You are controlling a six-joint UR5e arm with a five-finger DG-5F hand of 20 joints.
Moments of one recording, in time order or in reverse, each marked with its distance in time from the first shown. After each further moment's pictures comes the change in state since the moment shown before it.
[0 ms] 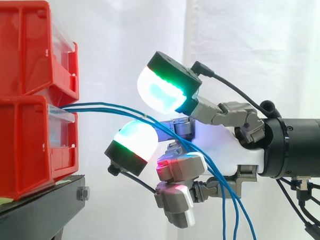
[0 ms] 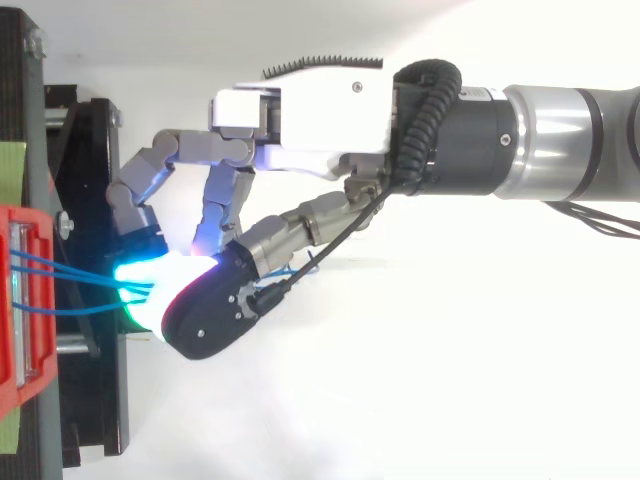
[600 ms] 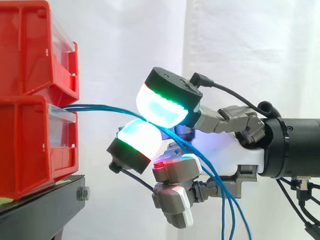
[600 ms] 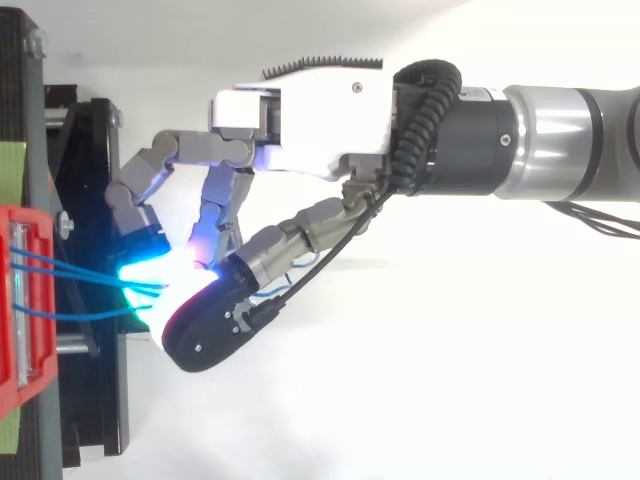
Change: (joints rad) arm 0.000 0.000 0.000 0.000 -0.002 -0.001
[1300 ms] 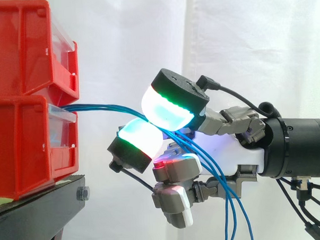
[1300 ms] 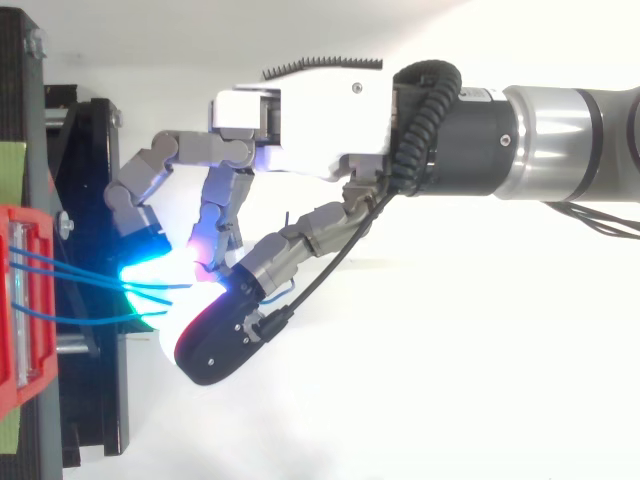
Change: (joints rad) arm 0.000 0.000 0.000 0.000 0.000 0.003
